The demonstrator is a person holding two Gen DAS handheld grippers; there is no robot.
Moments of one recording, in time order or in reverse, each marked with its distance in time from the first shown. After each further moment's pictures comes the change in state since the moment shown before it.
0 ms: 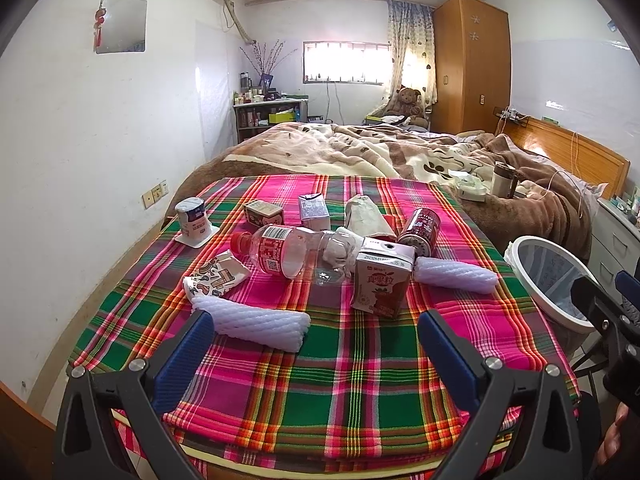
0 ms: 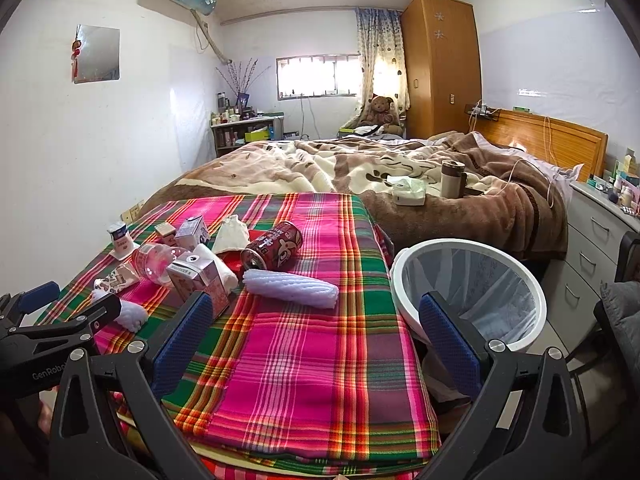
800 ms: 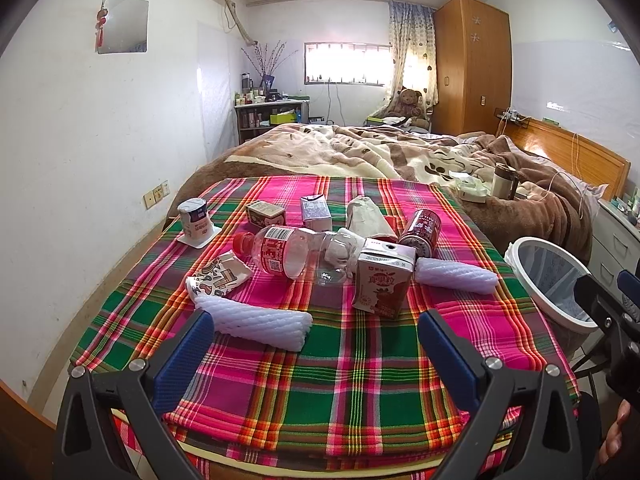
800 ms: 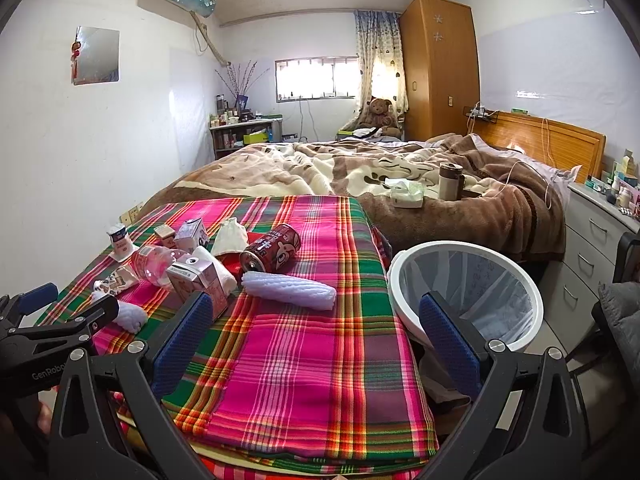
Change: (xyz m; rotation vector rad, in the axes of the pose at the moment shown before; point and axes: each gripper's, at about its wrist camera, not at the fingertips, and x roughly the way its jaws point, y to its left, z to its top) left arm -0.003 0.000 0.001 0.000 0.000 0.005; right arm -0.002 -0.001 0.001 -0.001 -0.008 0.000
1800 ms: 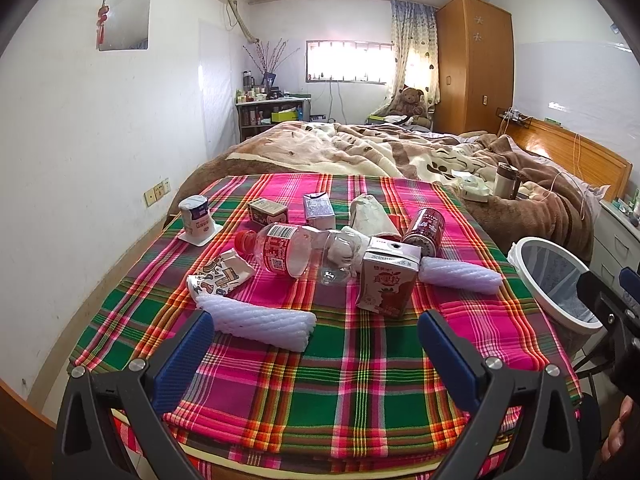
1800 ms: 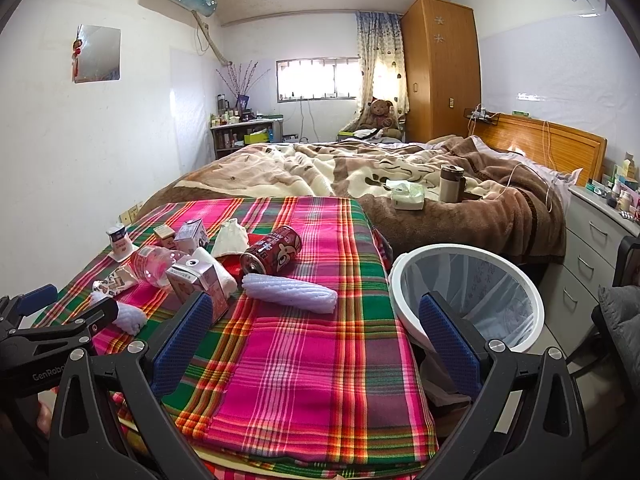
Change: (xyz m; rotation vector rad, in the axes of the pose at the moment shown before) left arm 0.000 0.003 0.001 -0.003 0.005 0.002; right arm -0.001 -0.001 0.000 -0.001 -0.005 0.002
